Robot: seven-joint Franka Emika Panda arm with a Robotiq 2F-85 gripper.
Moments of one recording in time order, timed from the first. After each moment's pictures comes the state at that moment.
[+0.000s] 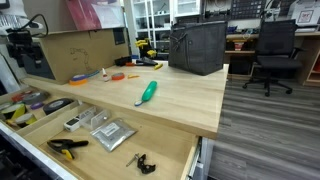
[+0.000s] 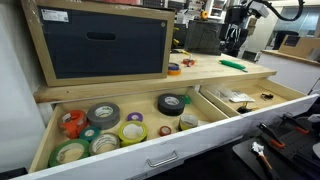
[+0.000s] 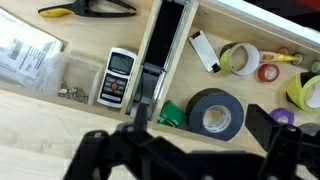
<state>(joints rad) 0.16 -0.14 0.15 -2.22 0.12 2.01 -0.06</state>
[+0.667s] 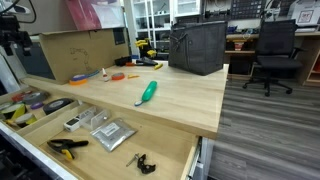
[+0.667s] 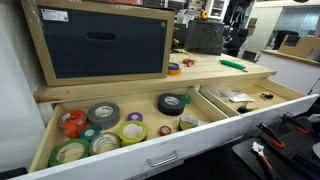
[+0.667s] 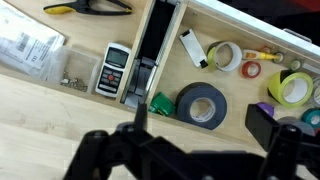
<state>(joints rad) 0.17 -0.22 0.17 -2.16 0.12 1.90 -0.04</state>
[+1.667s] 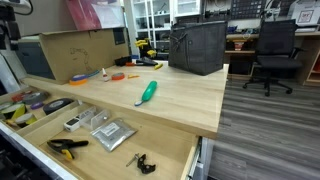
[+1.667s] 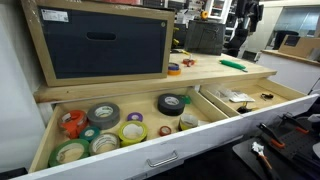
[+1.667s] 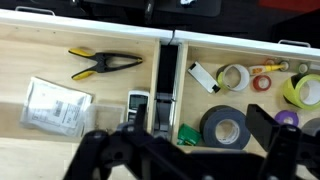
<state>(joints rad) 0.14 -0.24 0.13 -2.08 0.12 1.63 0.14</state>
